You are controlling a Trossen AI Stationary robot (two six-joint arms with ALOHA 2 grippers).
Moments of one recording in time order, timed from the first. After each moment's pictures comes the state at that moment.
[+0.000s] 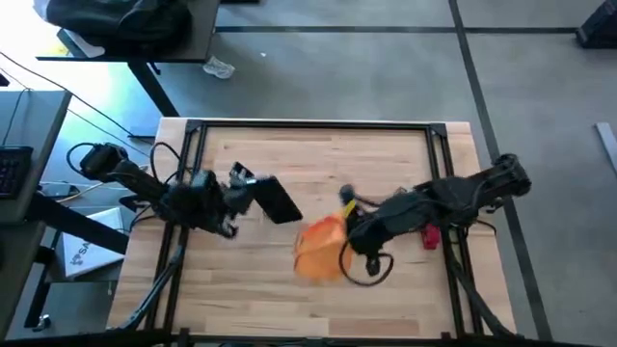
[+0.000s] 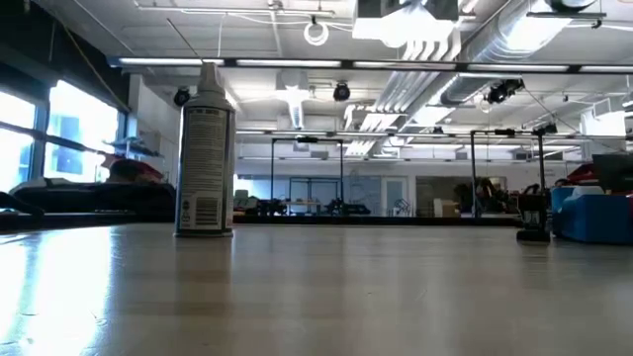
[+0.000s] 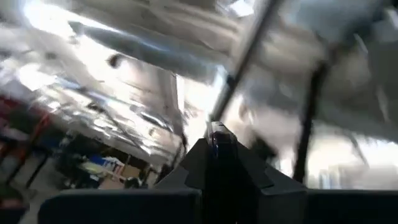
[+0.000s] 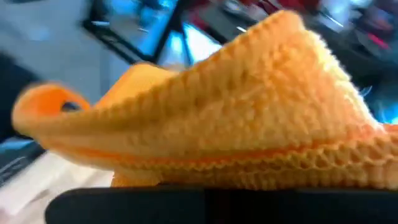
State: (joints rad) left arm -0.44 1.28 0.73 1.33 -0.42 0.11; right arm 0.41 1.54 1.78 -0.68 0.29 -0.40
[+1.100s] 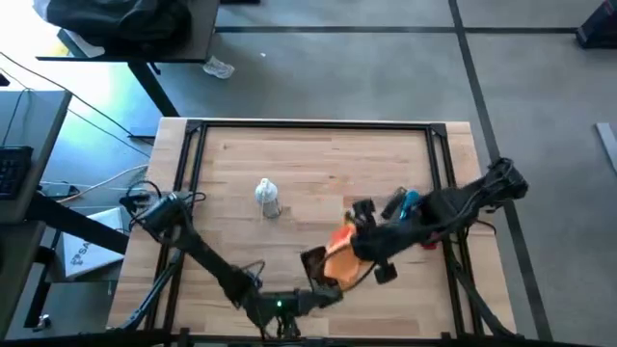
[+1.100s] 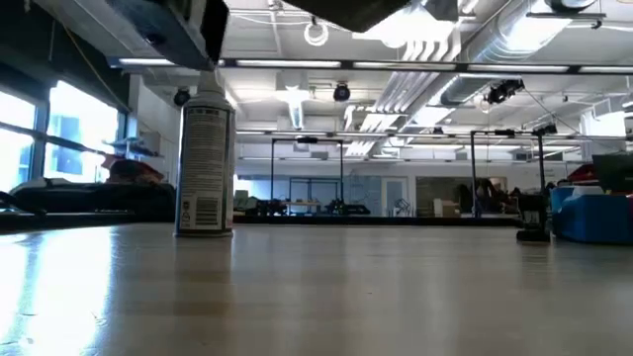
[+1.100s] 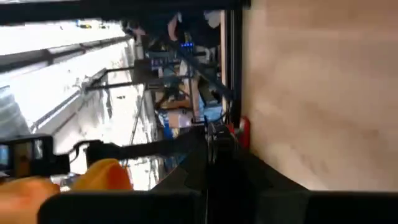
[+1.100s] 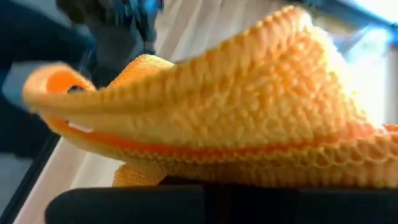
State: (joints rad) left arm -0.71 2.12 1.27 0.68 -0.80 1.52; right arm 0.51 1.65 1.78 -1.12 0.25 0.08
